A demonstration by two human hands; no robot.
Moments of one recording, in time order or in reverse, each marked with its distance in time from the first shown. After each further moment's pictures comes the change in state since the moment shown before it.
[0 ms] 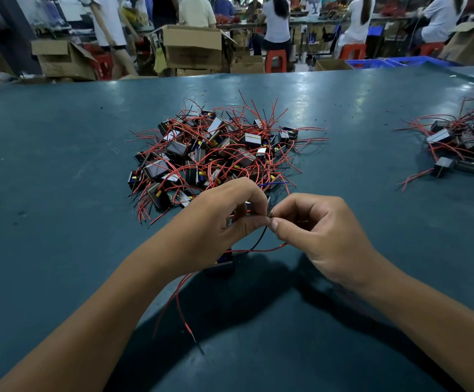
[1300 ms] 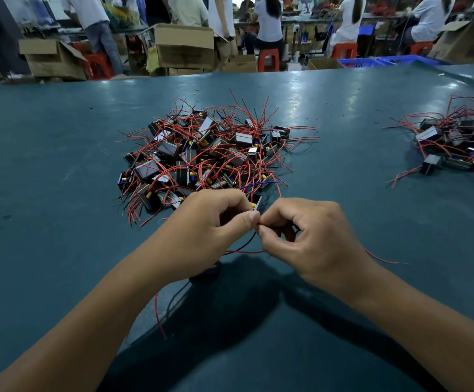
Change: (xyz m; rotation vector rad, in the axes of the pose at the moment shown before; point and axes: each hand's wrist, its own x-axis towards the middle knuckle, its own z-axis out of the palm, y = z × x) left_hand -0.002 0.023 -0.002 -0.128 -0.052 -0.308; right_hand -0.006 -0.010 0.000 -0.530 0.084 -0.280
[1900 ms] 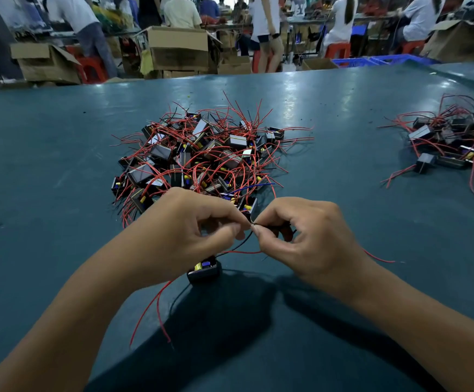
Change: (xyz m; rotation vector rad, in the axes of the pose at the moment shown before) left_hand -0.007 0.003 -0.020 0.099 -0.045 0.110; right_hand 0.000 0.003 -0.004 -0.051 0.006 -0.057
